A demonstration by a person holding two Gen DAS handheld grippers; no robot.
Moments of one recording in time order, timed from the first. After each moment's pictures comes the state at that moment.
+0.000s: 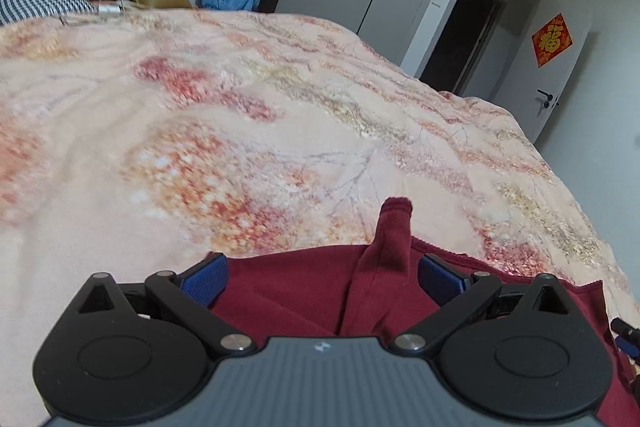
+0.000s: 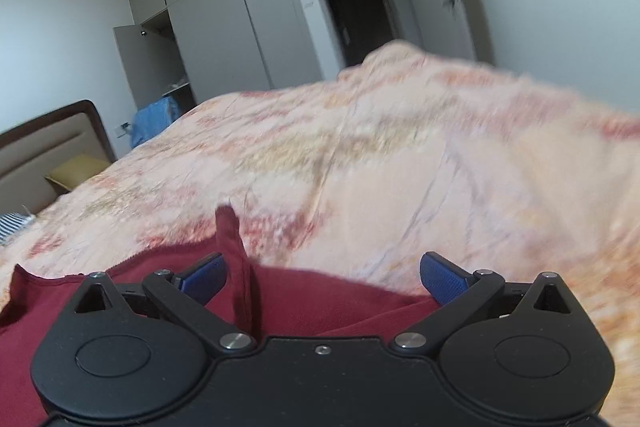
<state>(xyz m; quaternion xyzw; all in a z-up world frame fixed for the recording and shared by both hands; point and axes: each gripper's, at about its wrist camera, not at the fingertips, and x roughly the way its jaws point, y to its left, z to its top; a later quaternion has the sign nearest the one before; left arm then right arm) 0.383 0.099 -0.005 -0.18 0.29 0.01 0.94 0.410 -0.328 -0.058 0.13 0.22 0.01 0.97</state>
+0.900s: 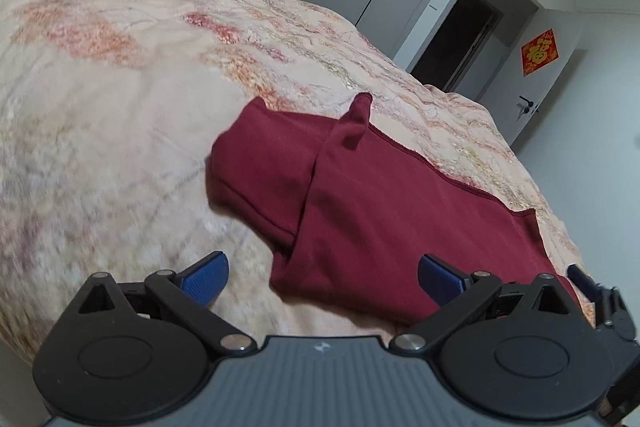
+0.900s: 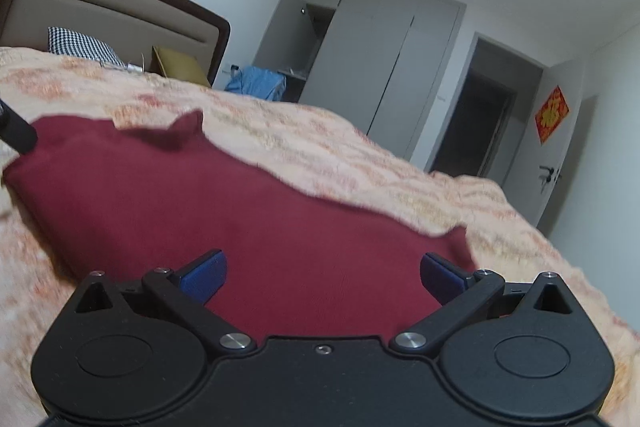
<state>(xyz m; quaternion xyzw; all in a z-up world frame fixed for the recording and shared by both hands) 0.214 0.081 -0.032 -0.25 0.29 -0.01 0.92 0.271 -0.127 -0.082 -0.19 0.12 0.11 0.97</state>
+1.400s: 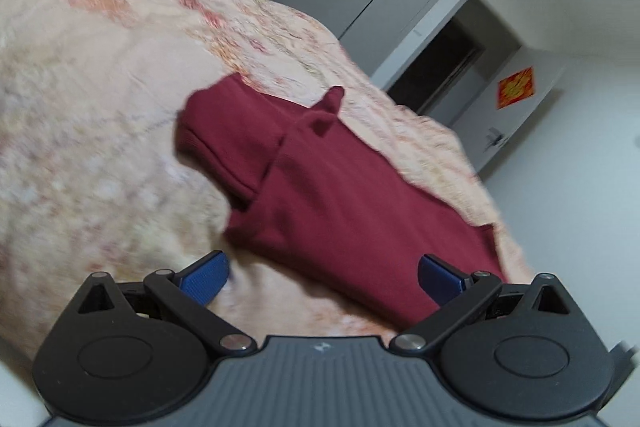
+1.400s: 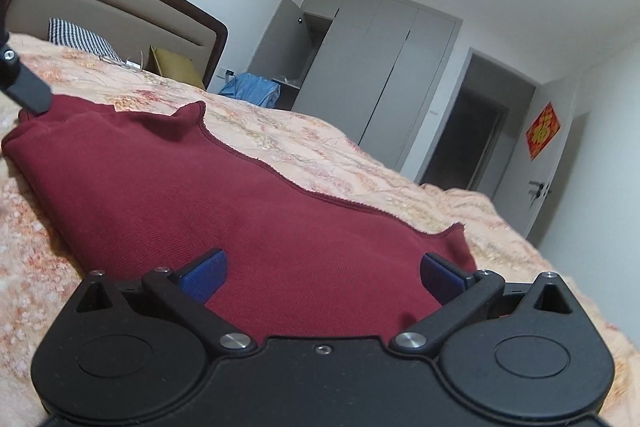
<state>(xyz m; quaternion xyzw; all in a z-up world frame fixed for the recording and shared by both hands) 0.203 0.070 -0.053 -0.33 0.25 -0.06 0.91 0.273 -0.125 -0.099 -0.20 0.09 0.10 0.97</state>
